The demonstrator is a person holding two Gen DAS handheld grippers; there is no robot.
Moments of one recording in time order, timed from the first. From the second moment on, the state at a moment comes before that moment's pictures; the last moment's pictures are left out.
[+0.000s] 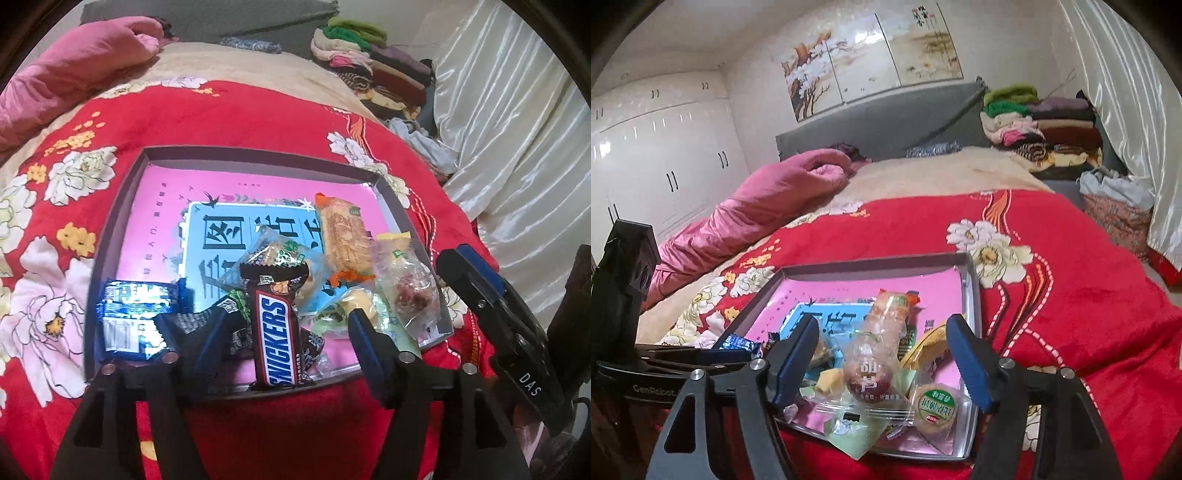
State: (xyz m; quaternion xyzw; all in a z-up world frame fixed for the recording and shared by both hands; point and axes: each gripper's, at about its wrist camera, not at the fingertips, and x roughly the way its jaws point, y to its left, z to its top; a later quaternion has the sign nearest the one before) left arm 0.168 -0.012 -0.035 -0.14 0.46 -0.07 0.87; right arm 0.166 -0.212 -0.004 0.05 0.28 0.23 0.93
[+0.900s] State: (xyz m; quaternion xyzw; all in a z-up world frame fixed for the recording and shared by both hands) left arm 0.089 0.019 -0.012 -0.12 0.44 -0.02 0.89; right arm 0.091 -0.197 0.013 0.04 0.30 0.22 0.93
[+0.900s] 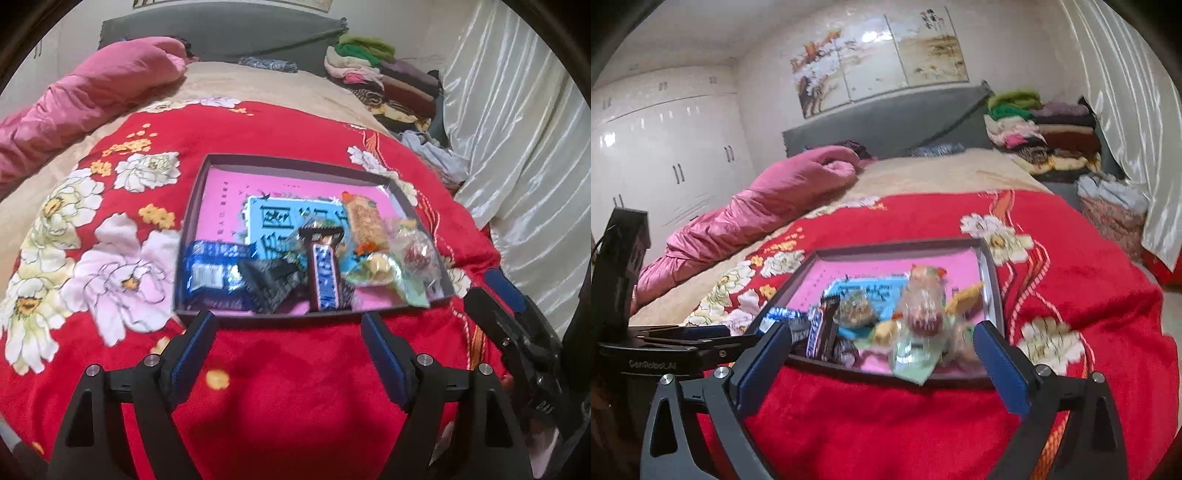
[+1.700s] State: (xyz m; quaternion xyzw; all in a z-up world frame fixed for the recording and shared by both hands) left arm 0.035 0.012 -0.020 -0.10 0.45 -0.02 0.89; right arm 0.039 -0.184 0.005 0.00 0.36 0.19 0.91
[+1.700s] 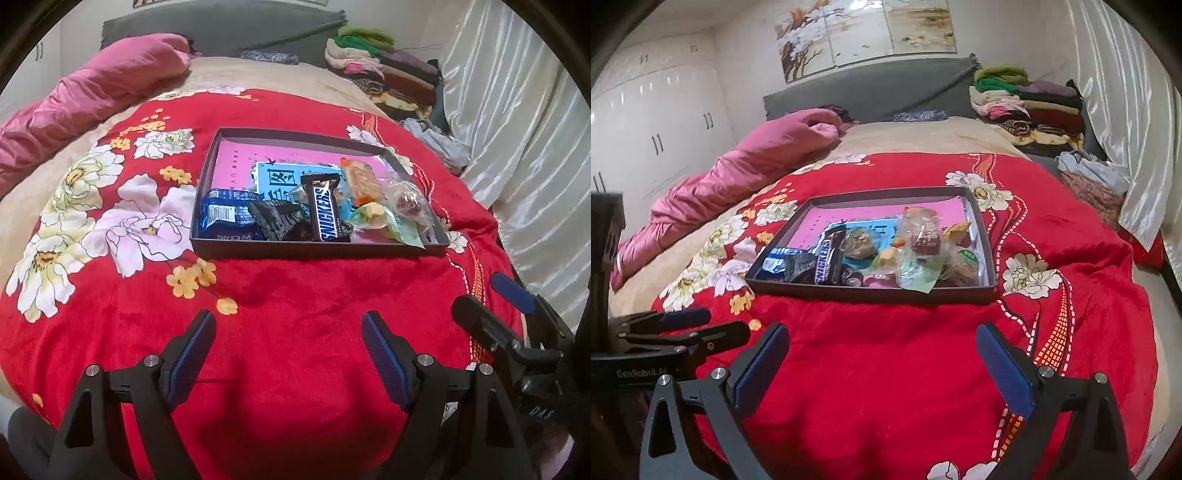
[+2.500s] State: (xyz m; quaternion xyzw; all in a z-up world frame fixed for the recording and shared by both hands) left arm 0.028 0.014 -0.019 -0.09 0.46 0.00 0.88; right arm 0.040 -0.188 0.006 -0.01 0.35 0.18 0.92
